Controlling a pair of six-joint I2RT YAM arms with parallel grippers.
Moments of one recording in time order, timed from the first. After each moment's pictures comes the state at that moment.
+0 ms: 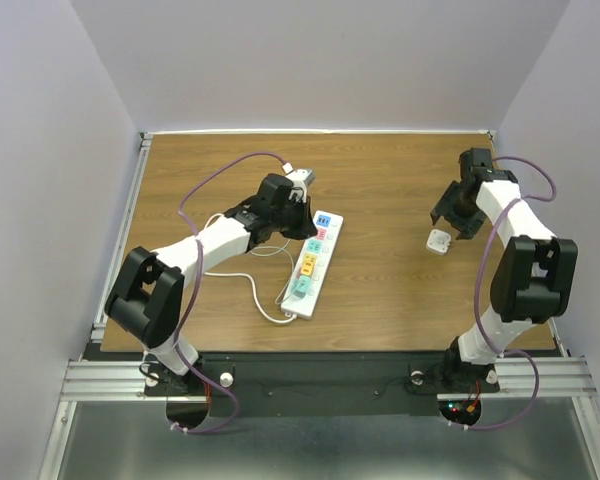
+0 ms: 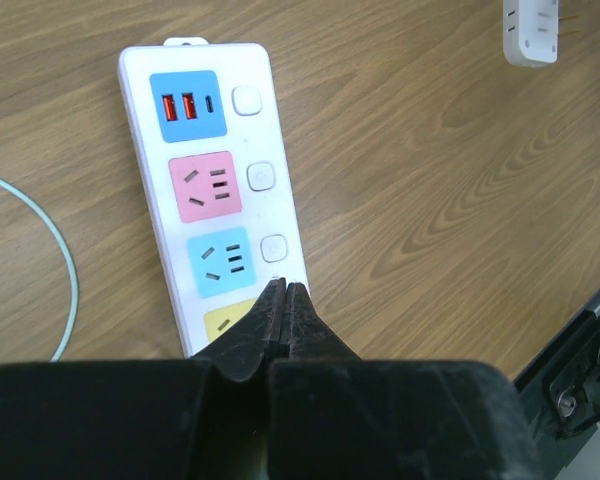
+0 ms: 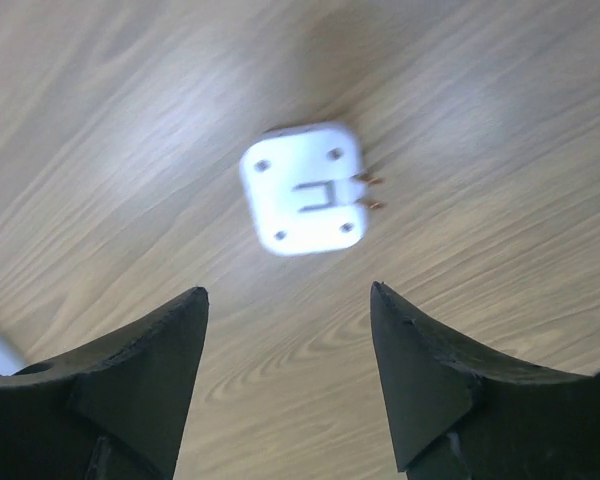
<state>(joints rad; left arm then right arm) -0.62 1.60 1.10 -0.16 0.24 -0.40 -0.08 1.69 1.33 -0.87 0.18 0.58</state>
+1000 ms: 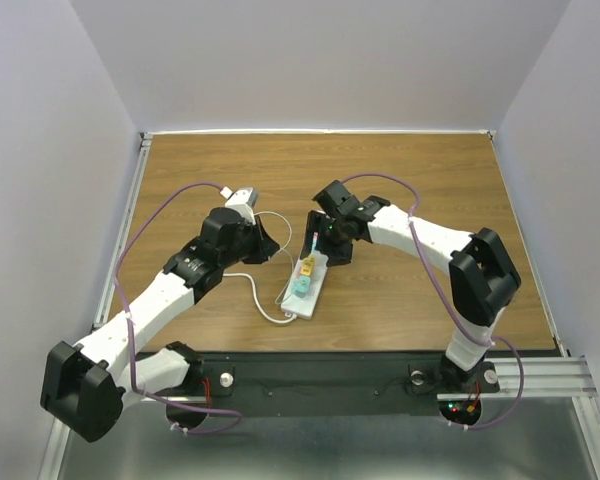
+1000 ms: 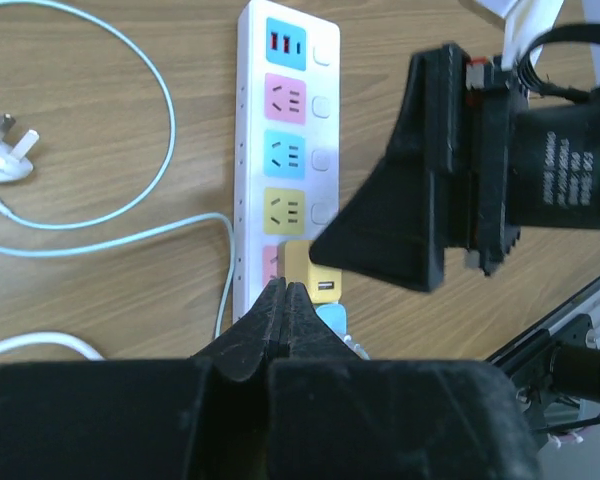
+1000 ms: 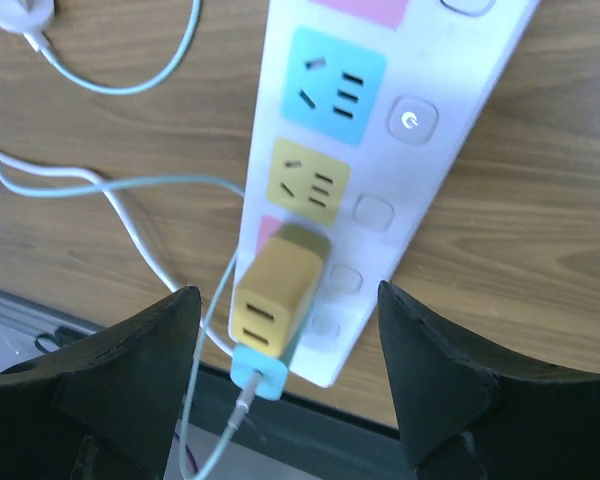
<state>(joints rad) -0.55 1.04 0.73 -0.22 0.12 -0.55 0.73 1.77 1.35 -0.65 -0.13 0.90</state>
